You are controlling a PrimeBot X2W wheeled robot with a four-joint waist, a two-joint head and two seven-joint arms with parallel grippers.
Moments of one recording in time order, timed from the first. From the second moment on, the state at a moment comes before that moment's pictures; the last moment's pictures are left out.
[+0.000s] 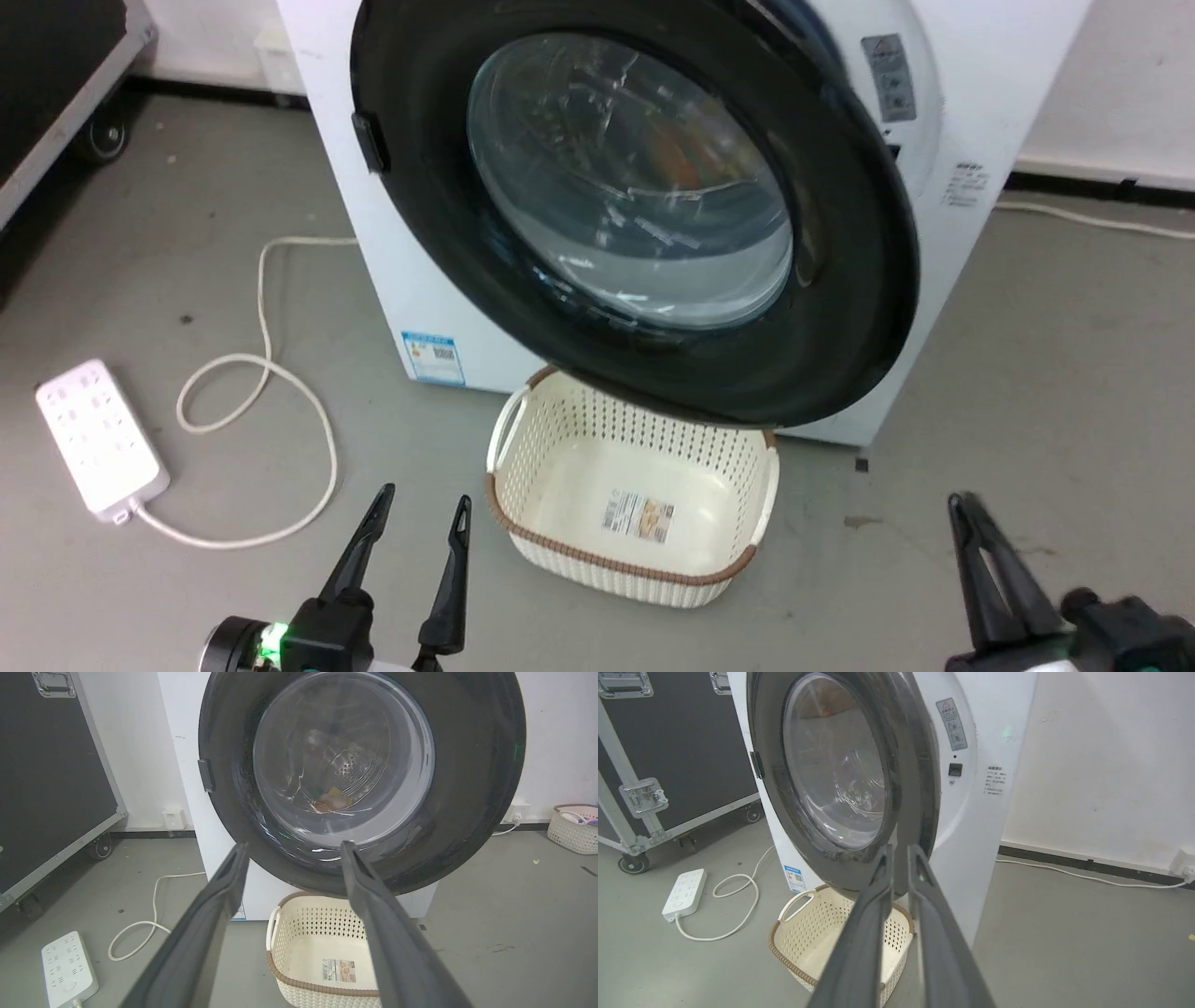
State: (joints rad) left arm 0.07 0.15 -0.20 -0.01 -0.12 0.02 -0.26; right arm 0.13 -0.07 -0.01 -0.03 0.08 0.13 -0.26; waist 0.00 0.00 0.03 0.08
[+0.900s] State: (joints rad) left arm -0.06 0.06 -0.24 -0.07 -0.06 0.04 -0.26; right arm -0.60 -0.57 0.24 0.20 0.47 0.13 -0.10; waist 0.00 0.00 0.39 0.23
